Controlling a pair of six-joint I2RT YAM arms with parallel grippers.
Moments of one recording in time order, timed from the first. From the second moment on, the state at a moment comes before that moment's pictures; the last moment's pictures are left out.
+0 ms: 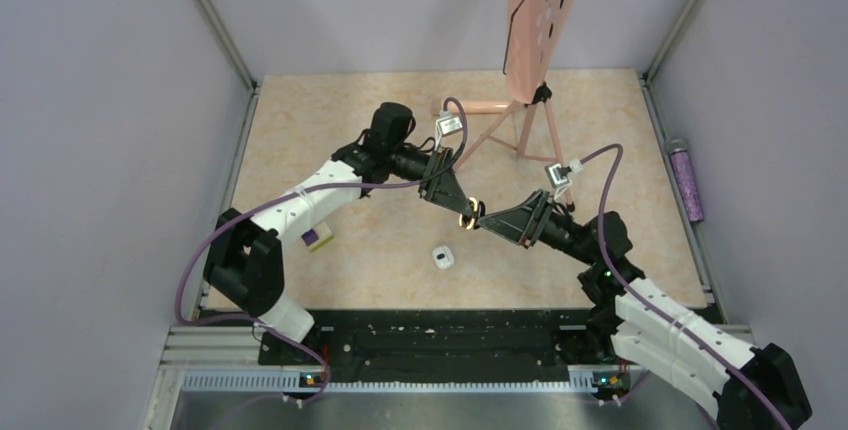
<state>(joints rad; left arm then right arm) -0.59 1.58 1.22 -0.17 1.27 -0.56 0.58 0.74 0.29 0.66 -0.52 1.19</state>
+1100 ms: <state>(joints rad) -0.59 1.58 1.22 -0.16 1.28 -0.57 0.58 0.77 0.31 0.71 -0.53 1.22</state>
